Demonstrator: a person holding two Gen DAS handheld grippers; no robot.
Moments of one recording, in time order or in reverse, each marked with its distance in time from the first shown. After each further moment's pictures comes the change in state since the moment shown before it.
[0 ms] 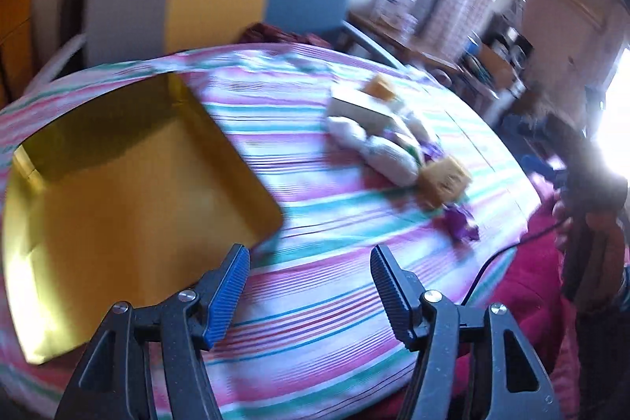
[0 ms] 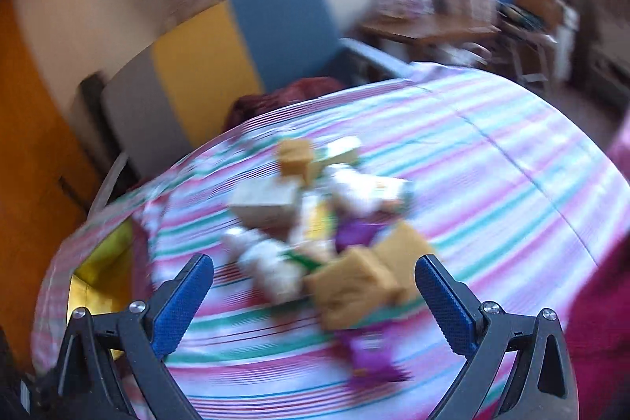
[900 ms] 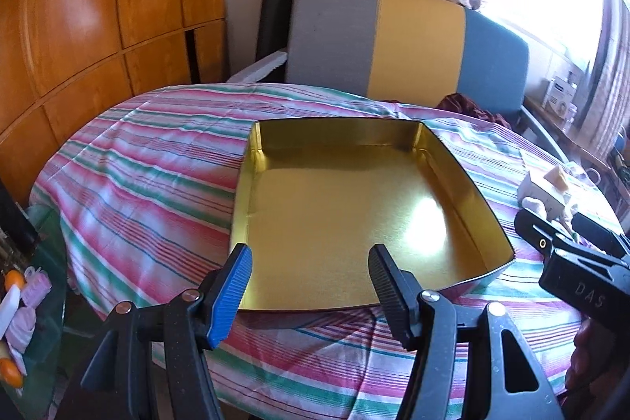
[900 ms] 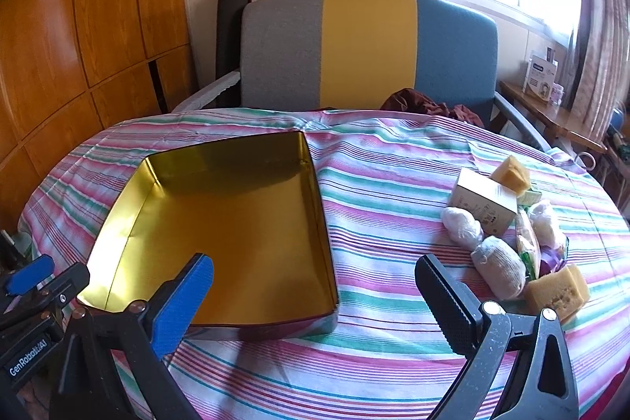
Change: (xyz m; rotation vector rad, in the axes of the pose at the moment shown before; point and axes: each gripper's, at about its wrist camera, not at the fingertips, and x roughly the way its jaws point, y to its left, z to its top) left arm -0.092 0.106 -0.059 -0.351 -0.248 0.593; right arm 0.028 0.245 -0.125 -0.537 -0.015 0.177
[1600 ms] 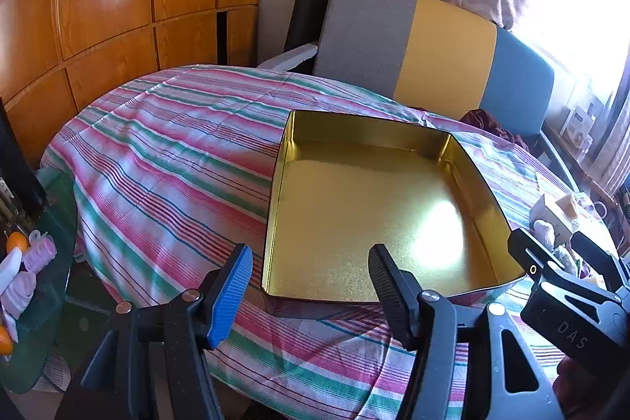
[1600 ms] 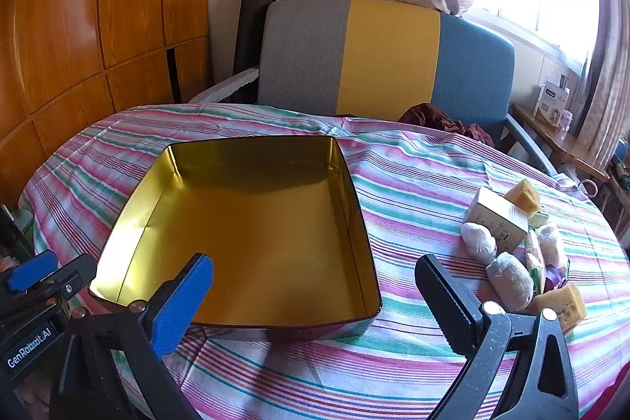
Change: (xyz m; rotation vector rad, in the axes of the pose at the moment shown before) left arm -0.003 0.031 -0.005 -0.134 0.019 0.051; right arm -0.003 0.043 -0.001 -0.091 -0.016 0.004
